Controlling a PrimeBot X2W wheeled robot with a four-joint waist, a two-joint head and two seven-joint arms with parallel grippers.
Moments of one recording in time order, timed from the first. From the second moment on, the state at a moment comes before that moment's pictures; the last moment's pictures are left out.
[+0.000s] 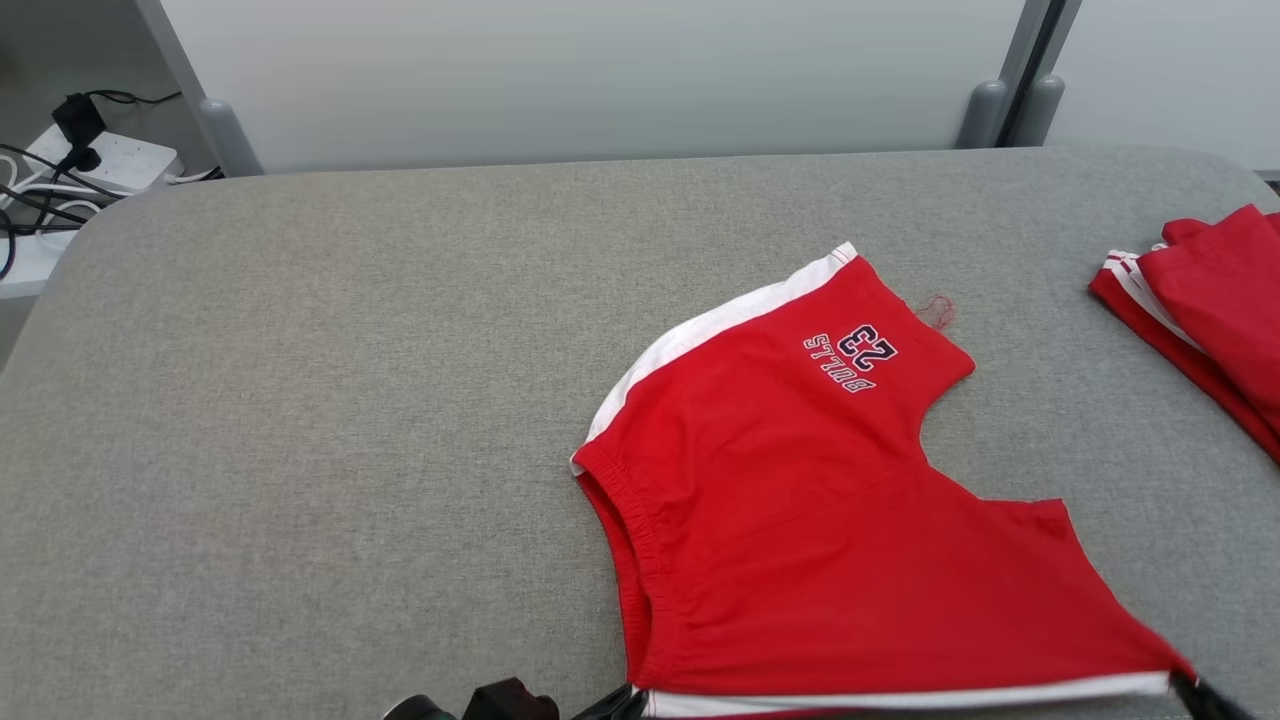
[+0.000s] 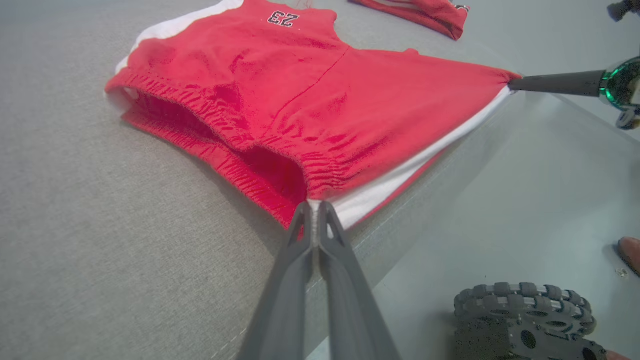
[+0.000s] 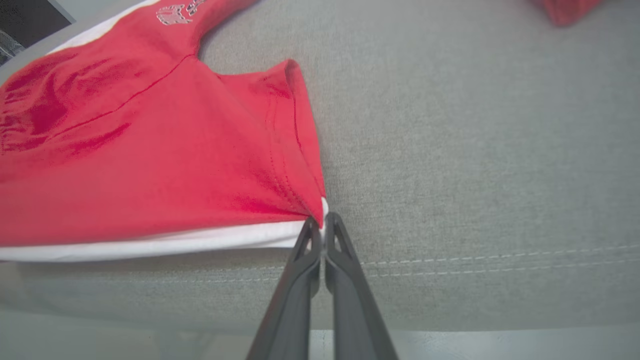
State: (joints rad) left arm 0.00 0.24 -0.64 0.16 -0.34 -0.12 0.00; right arm 0.14 -0.61 0.36 0.33 0.92 0.13 -0.09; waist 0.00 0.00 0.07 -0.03
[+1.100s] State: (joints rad) left arm -0.53 0.11 -0.54 0.48 -0.40 -0.09 -0.03; right arm -0.84 -0.45 0.44 0.75 0.40 0.13 -0.01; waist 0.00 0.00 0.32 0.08
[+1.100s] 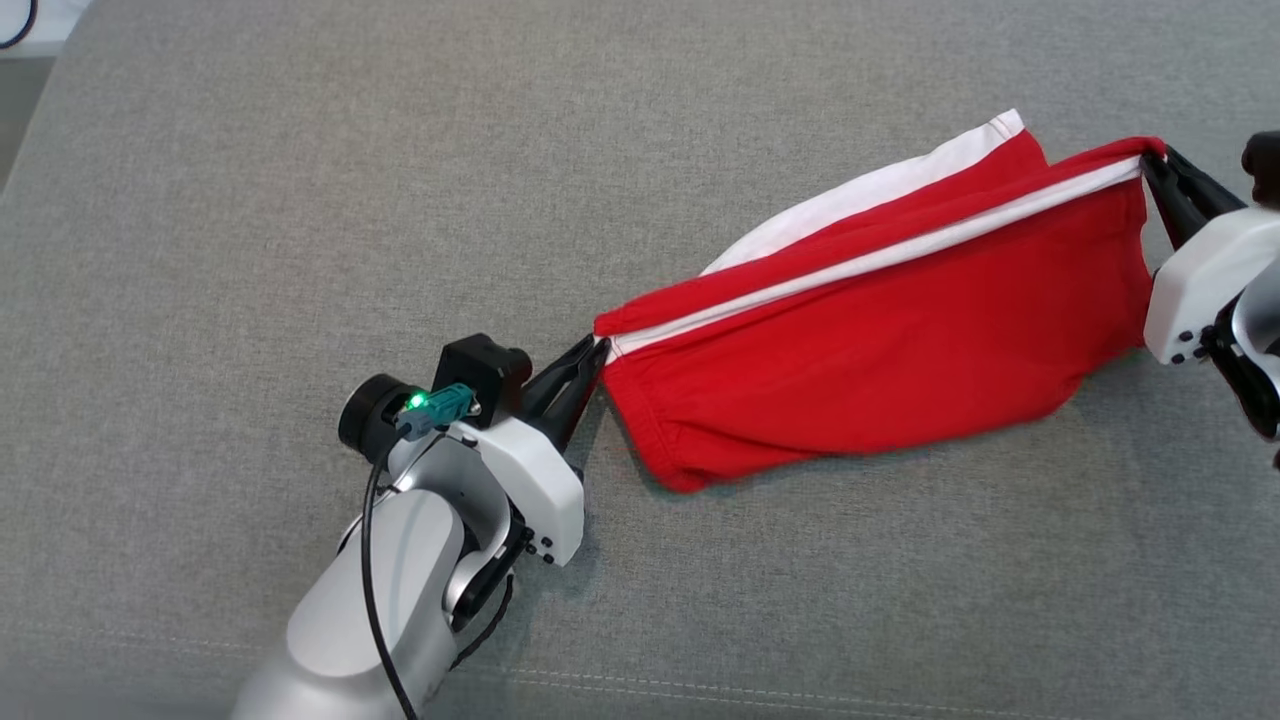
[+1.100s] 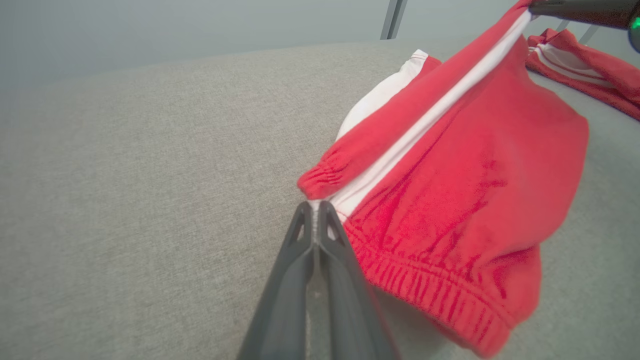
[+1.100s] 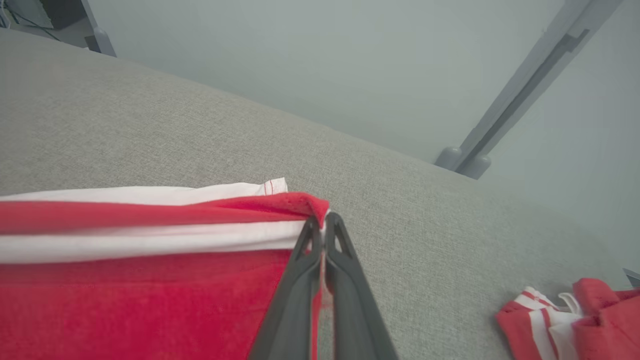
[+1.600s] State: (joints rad) left arm -0.66 0.06 -0.61 0.66 -0.39 -0.11 -0.12; right arm -1.04 -0.41 0.63 1.06 0.49 0.13 -0.12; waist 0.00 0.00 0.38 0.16
